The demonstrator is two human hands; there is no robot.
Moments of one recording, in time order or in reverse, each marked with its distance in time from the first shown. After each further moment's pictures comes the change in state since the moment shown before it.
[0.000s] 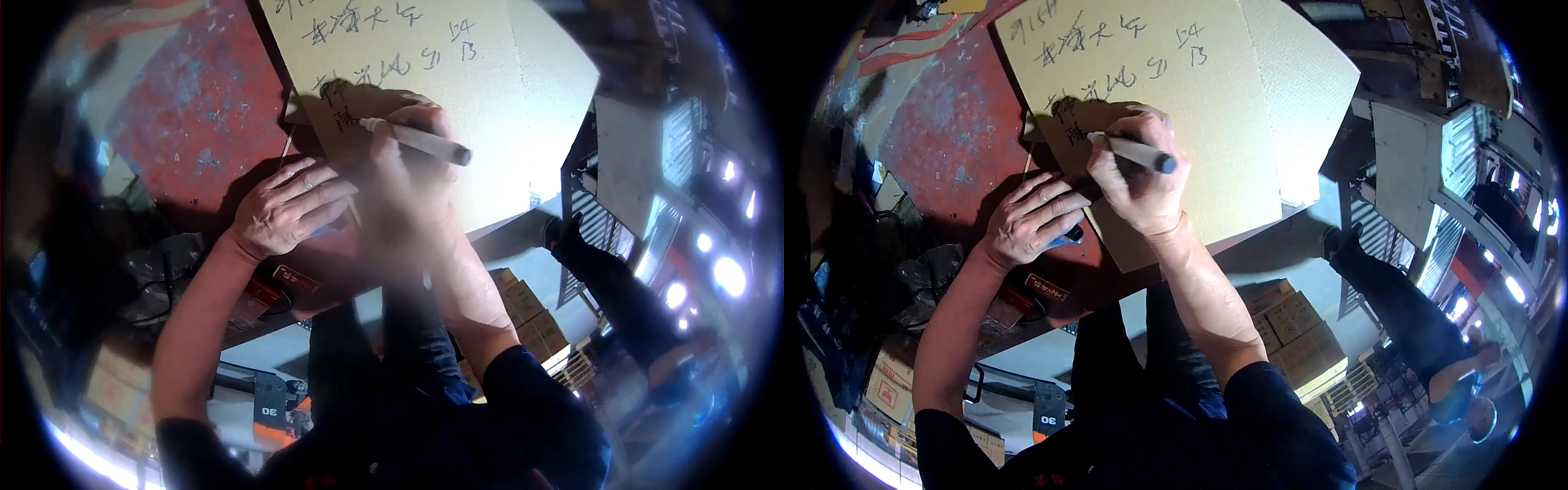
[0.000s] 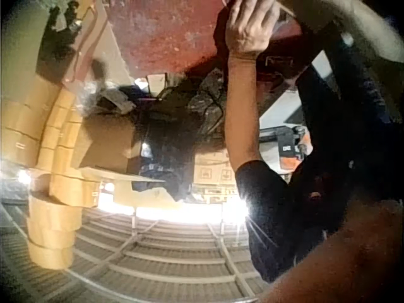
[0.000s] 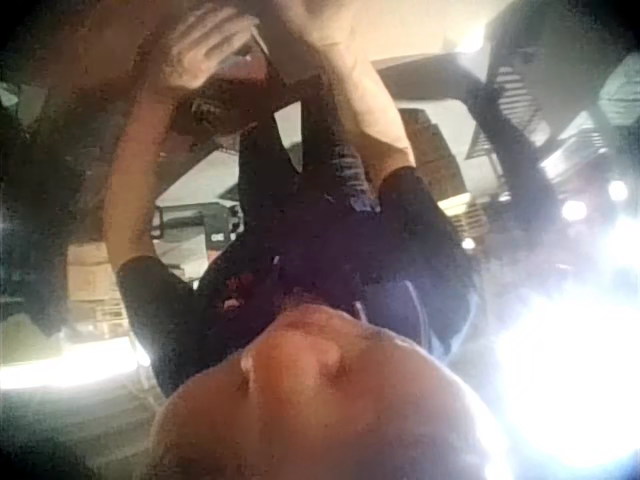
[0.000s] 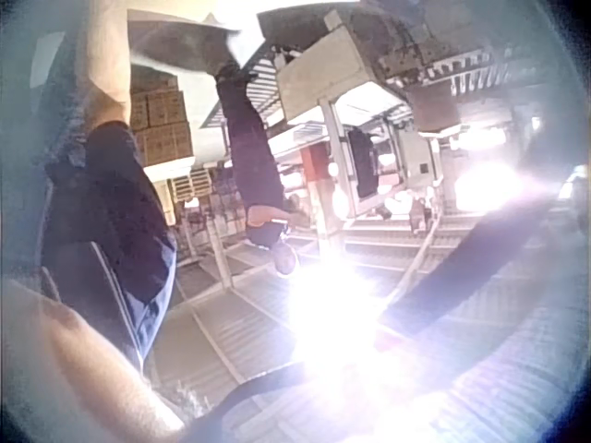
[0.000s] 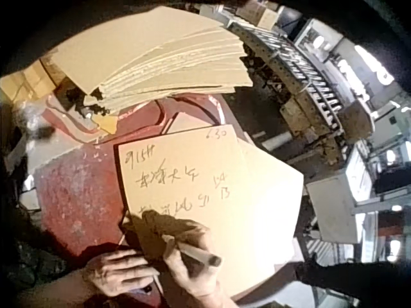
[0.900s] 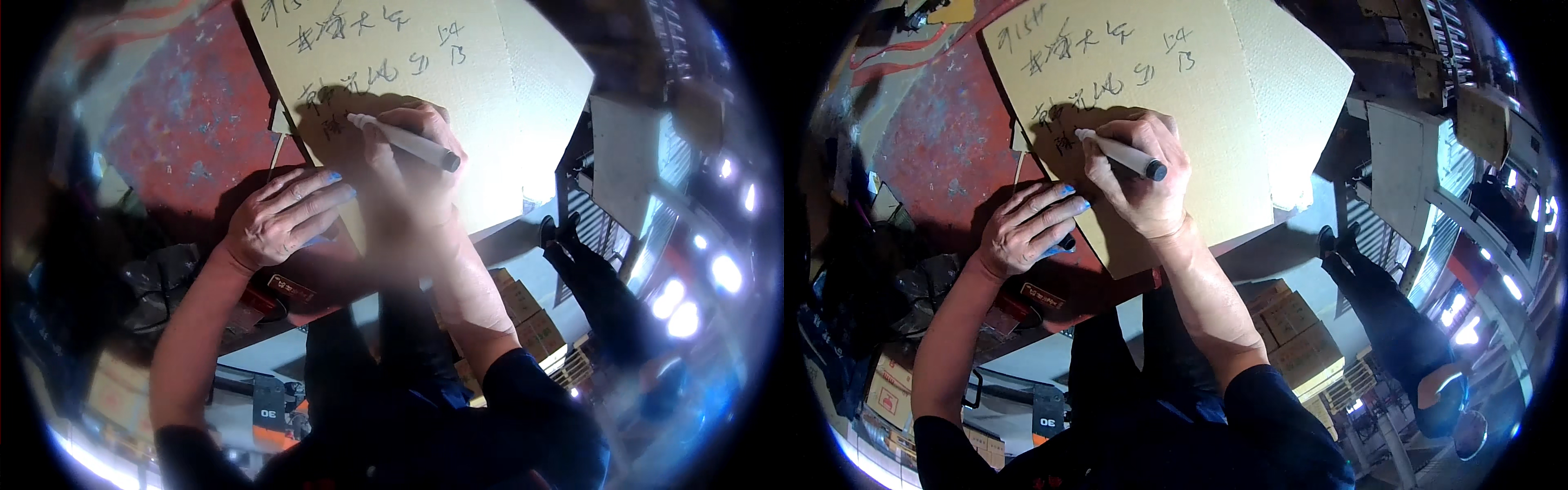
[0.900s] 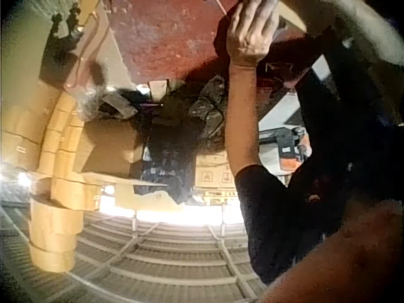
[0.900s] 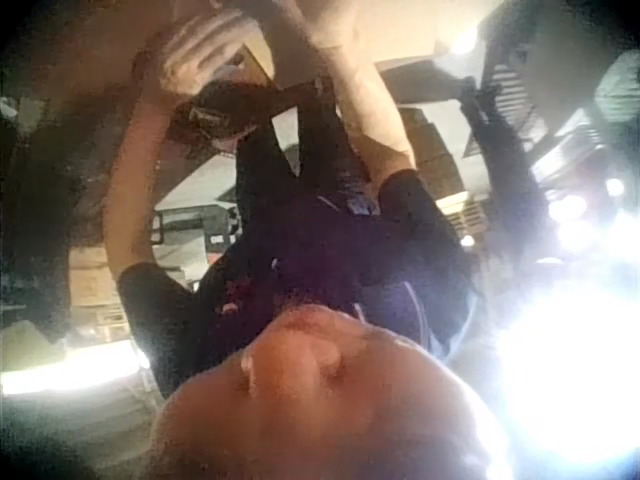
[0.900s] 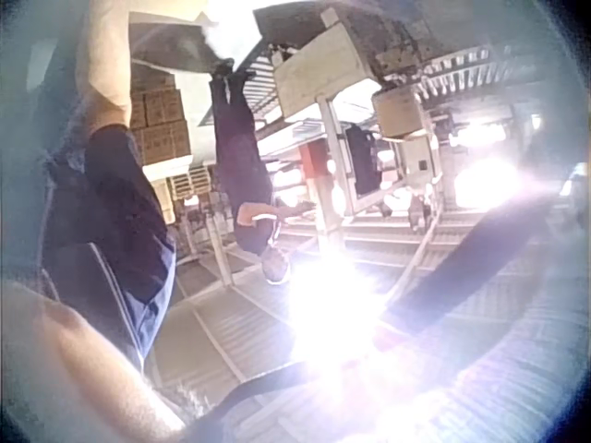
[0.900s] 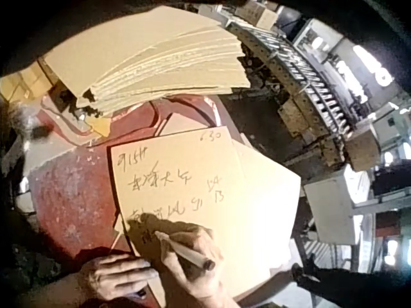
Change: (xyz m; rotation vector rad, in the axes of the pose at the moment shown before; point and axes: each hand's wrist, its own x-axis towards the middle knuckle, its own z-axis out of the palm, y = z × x) left_hand 0.000 0.002 0.000 -0.056 -0.020 -0.041; right_hand 0.017 0.001 -0.011 -0.227 -0.088 -0.215
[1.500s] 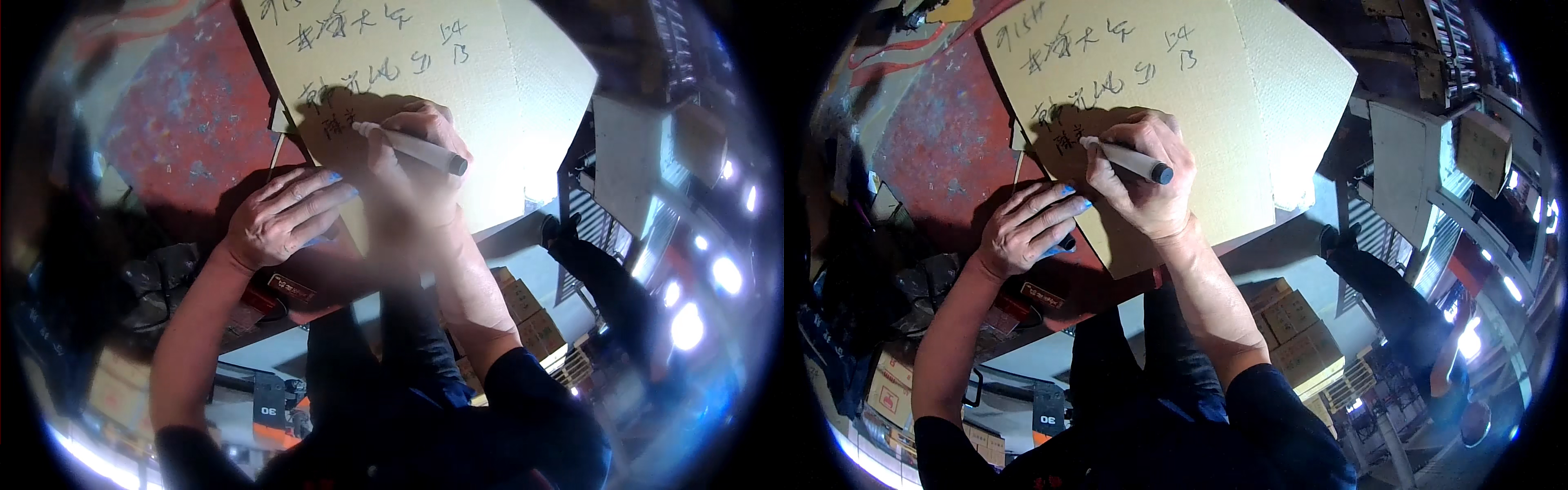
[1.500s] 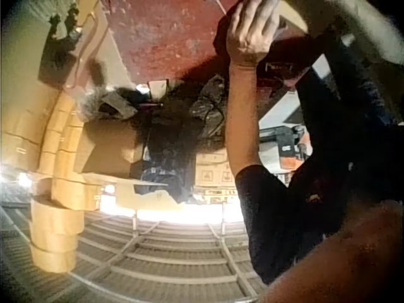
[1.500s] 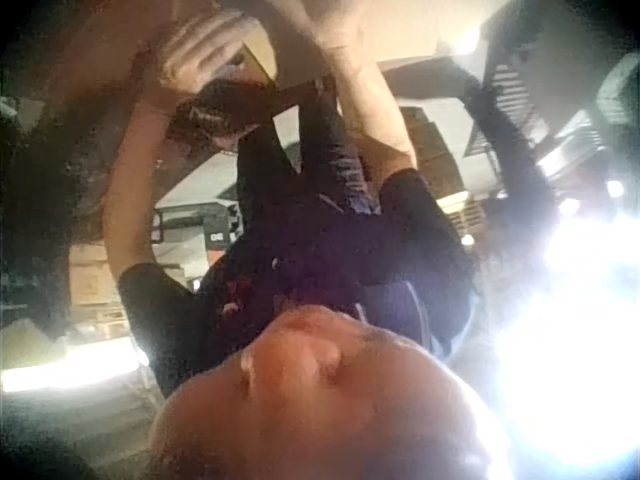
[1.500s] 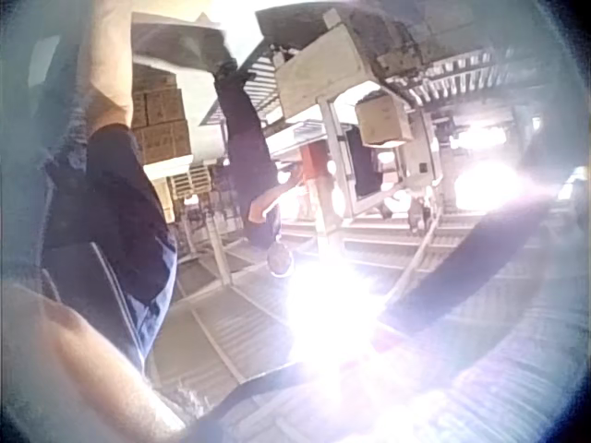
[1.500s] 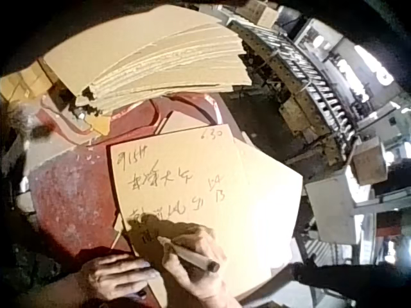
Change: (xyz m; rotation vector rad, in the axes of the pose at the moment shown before) left_hand 0.001 -0.001 0.001 0.028 0.005 0.006; right_hand -0.002 0.008 0.000 0.025 0.018 -0.017
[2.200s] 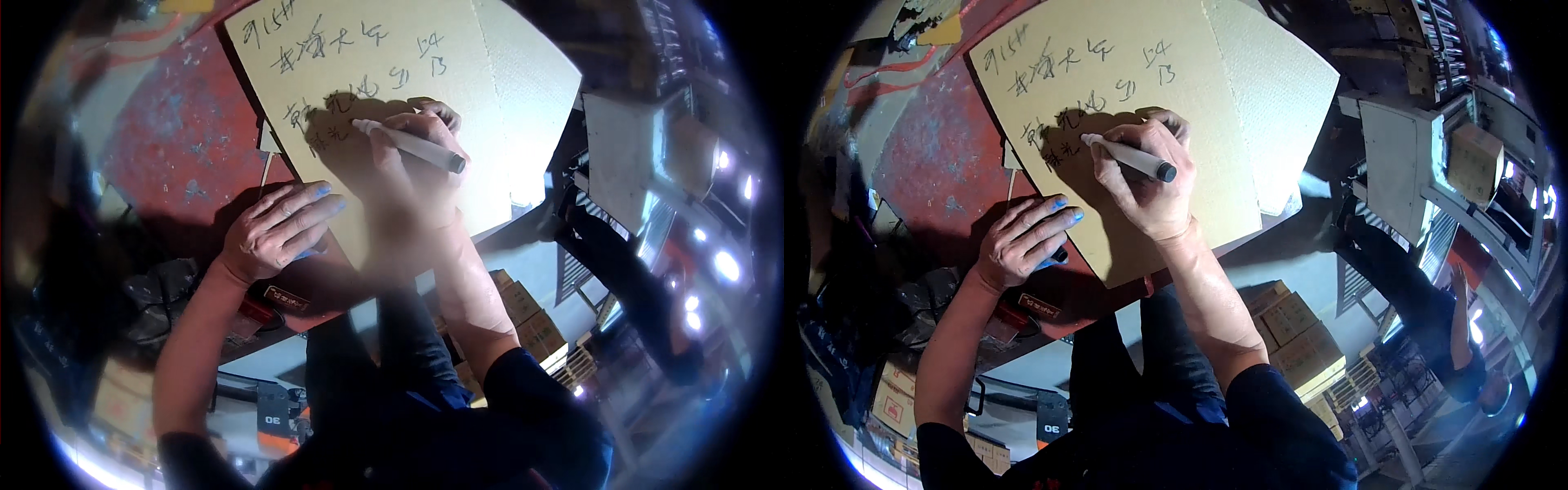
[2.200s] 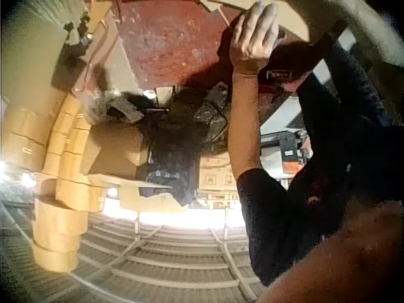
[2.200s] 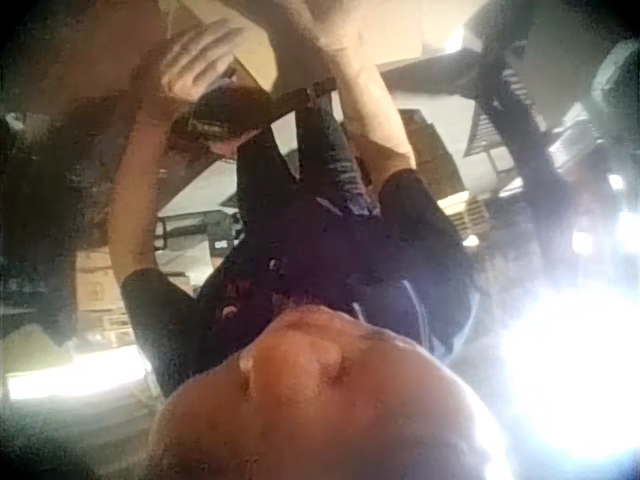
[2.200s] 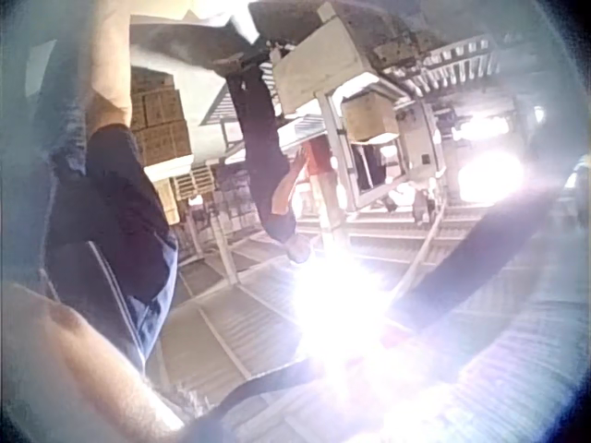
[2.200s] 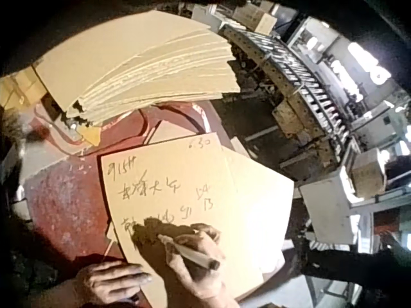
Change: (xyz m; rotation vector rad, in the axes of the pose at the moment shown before) left_hand 0.006 0.002 -0.002 -0.010 0.025 0.002; right_hand 0.010 0.013 -0.017 -0.050 0.017 -0.024
